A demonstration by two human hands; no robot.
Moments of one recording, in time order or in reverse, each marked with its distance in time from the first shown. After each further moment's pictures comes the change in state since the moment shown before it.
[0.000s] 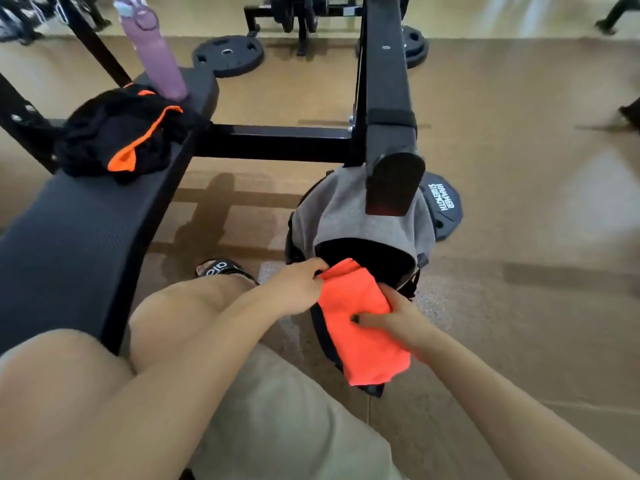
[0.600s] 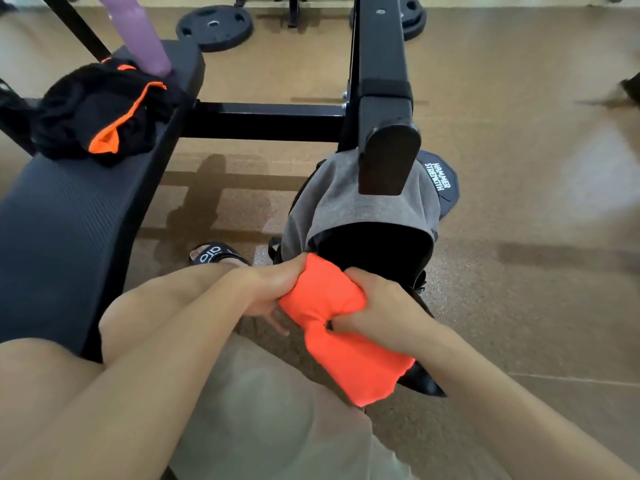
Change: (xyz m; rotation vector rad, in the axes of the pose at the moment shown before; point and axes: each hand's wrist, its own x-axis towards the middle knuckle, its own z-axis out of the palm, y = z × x) left_hand -0.009 -0.021 0.005 -0.677 -0.407 -0.380; right_hand -0.050 -0.067 0.014 -0.348 -0.009 -0.147
